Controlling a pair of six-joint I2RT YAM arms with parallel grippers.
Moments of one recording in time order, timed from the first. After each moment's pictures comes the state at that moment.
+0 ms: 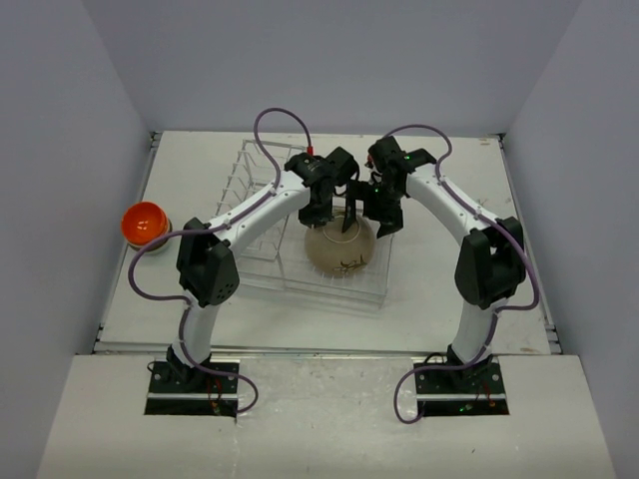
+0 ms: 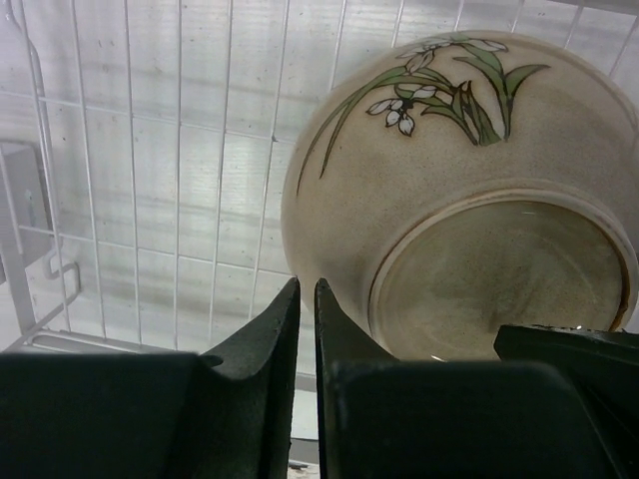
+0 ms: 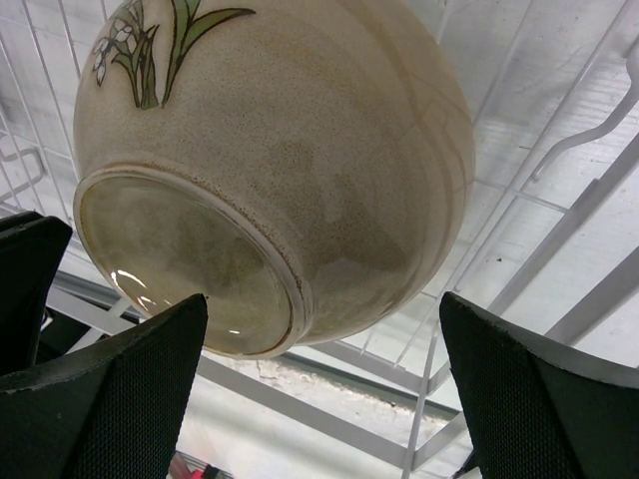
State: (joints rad) left arm -0.75 2.07 2.01 -1.24 -0.34 -0.71; right arm 0.42 1.88 1.66 -1.06 -0.25 0.49
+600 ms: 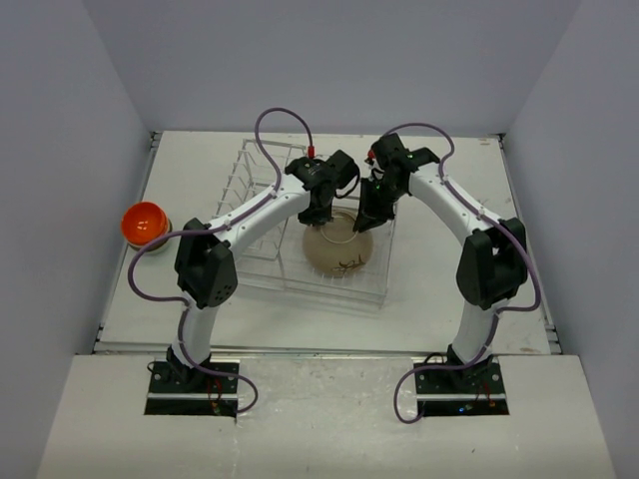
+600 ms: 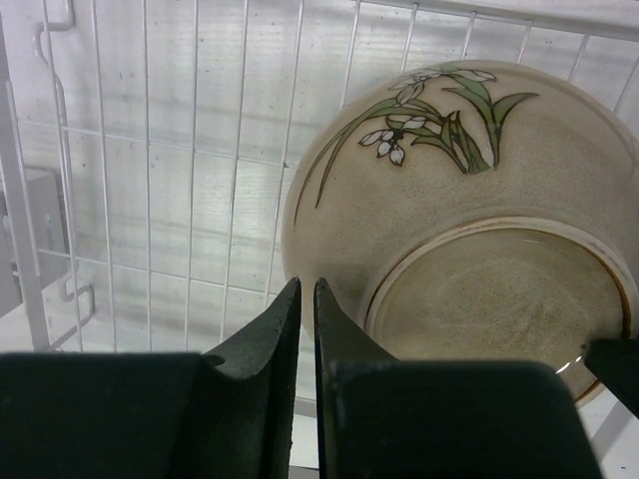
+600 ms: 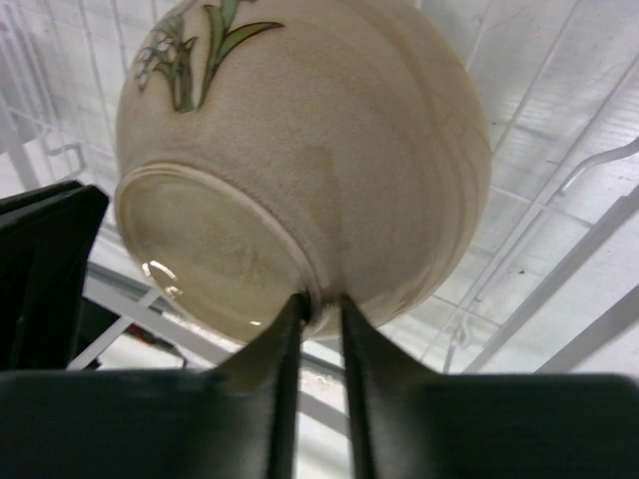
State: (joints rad) left arm -0.75 2.05 1.95 -1.16 -0.39 -0.67; right arm 0.41 1.88 1.66 -1.03 -0.30 0.48
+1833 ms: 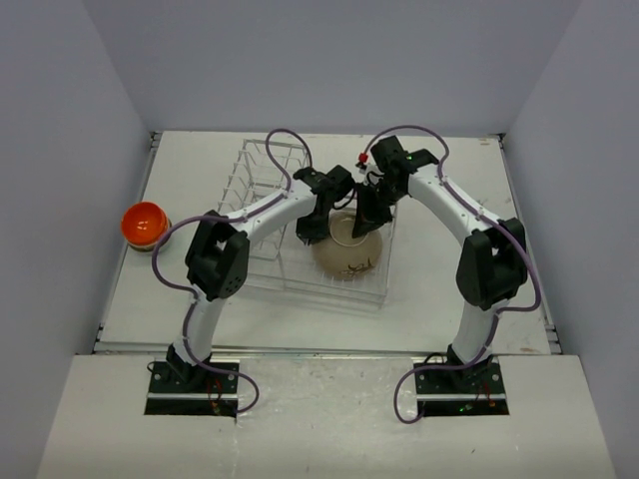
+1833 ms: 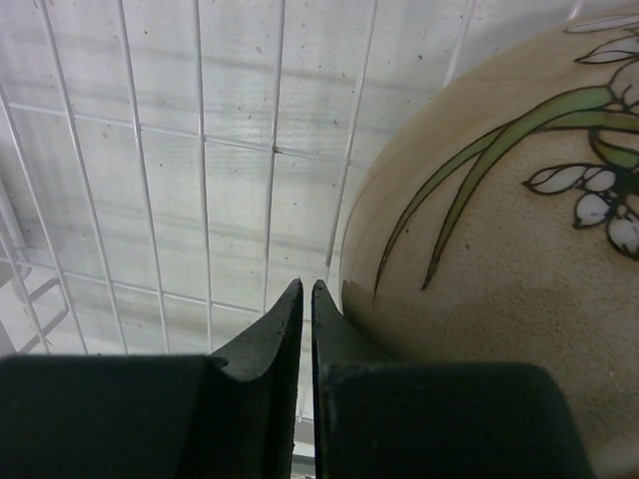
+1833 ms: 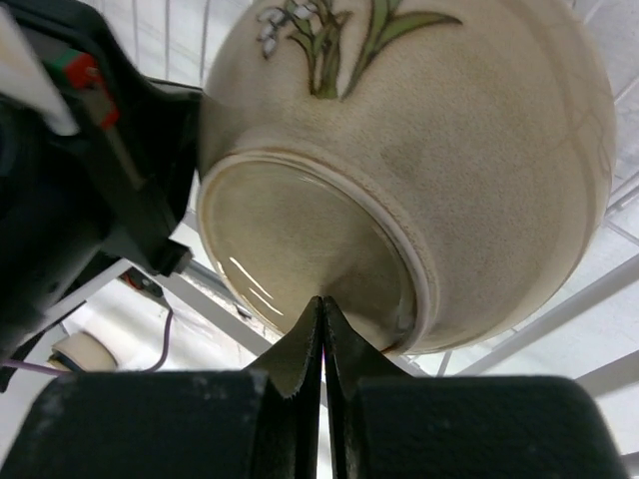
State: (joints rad) left arm -0.73 2.14 1.87 -1.16 -0.31 -0.65; right arm 0.41 1.87 1.66 -1.04 -0.44 0.35
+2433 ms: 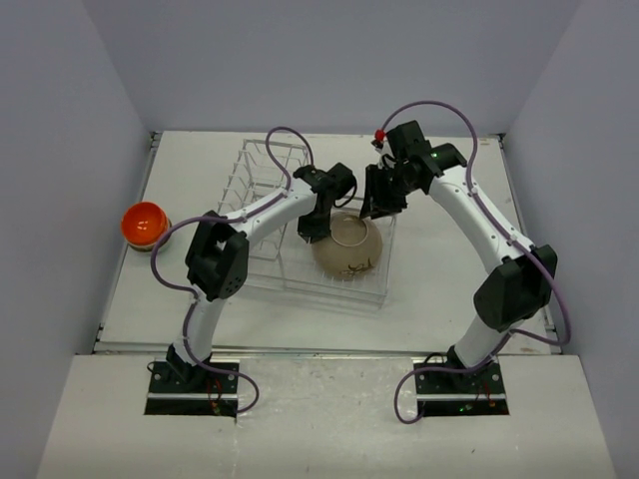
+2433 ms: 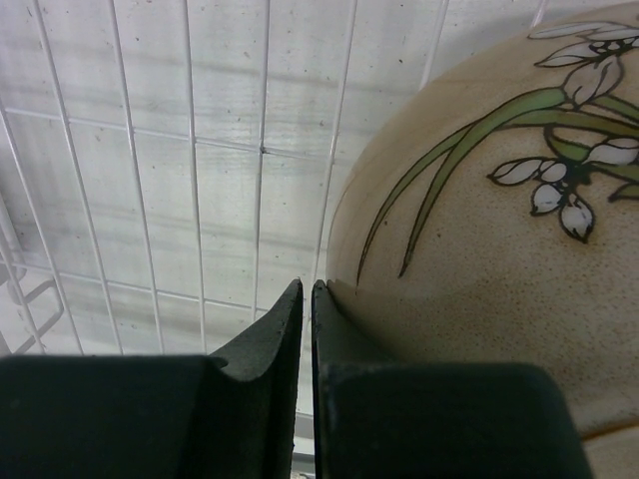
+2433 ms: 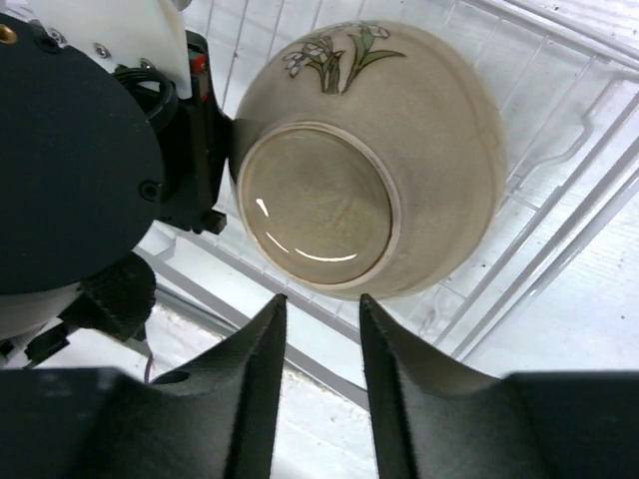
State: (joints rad) left arm -0.73 2.14 1.89 -1.17 -0.30 -0.65; right arm 0.41 1.70 1.70 -1.06 -0.28 0.37
